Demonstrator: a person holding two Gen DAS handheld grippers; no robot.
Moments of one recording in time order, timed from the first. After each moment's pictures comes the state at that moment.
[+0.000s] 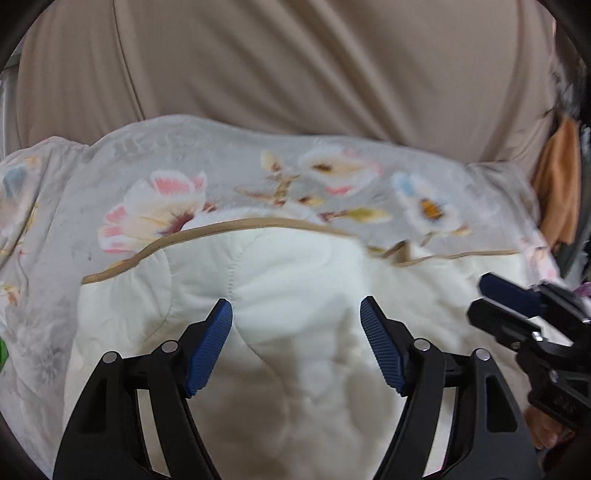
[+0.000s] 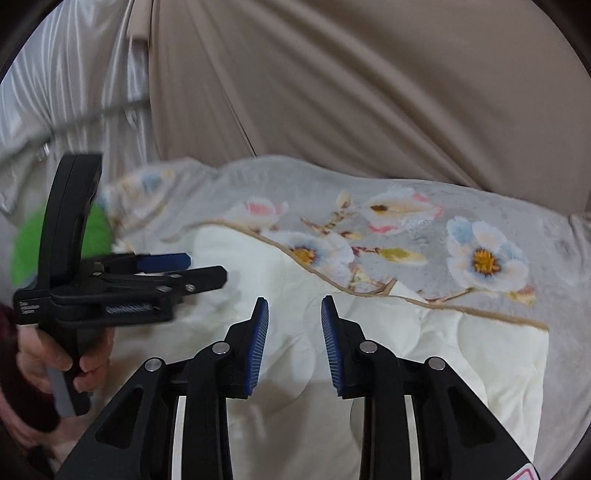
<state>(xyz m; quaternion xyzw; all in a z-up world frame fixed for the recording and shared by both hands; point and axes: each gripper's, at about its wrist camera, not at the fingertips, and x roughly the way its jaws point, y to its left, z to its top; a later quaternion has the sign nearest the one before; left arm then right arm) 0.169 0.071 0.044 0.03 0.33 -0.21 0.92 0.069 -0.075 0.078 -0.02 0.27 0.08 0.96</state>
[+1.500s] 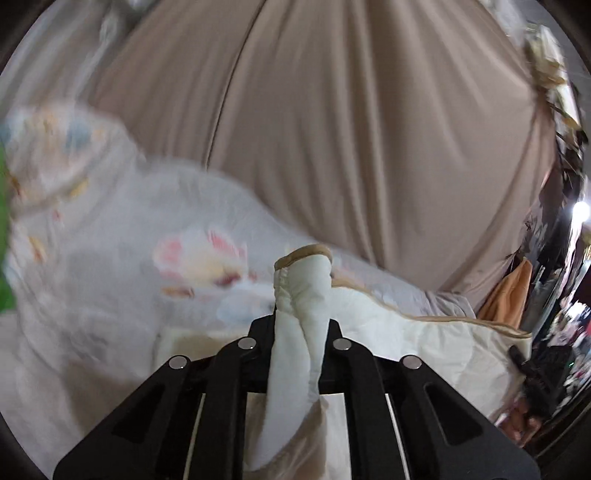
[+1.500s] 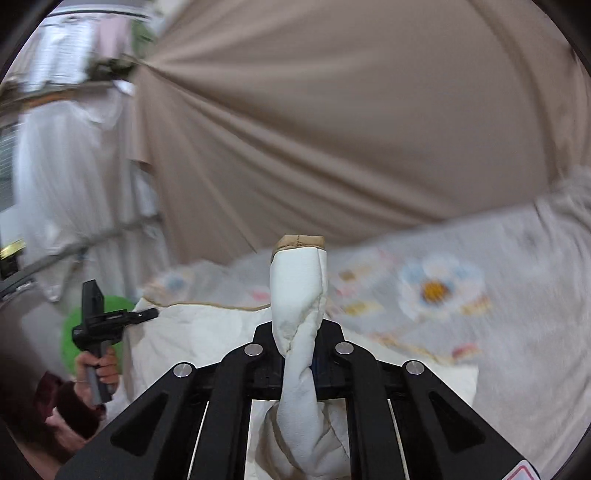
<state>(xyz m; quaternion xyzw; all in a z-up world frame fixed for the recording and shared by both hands) 0.096 0.259 0.091 -0.19 0.18 -0.25 0.93 -0.072 -0.207 0.116 0.13 0.06 0.13 0.98</state>
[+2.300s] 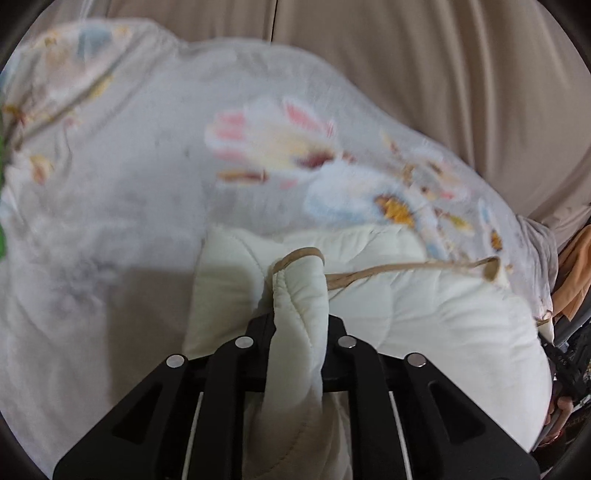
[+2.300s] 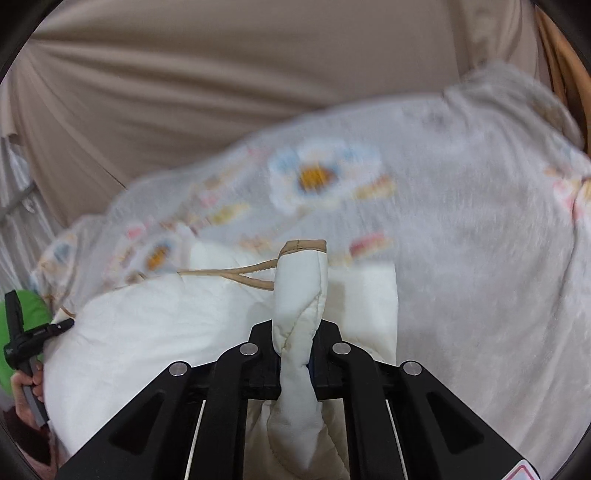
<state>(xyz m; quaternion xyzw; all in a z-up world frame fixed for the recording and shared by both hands) 0.207 0.219 -0.019 -0.13 0.41 -0.16 0.89 0.034 -0.263 -0.009 0.21 0.33 -0.06 0.92</state>
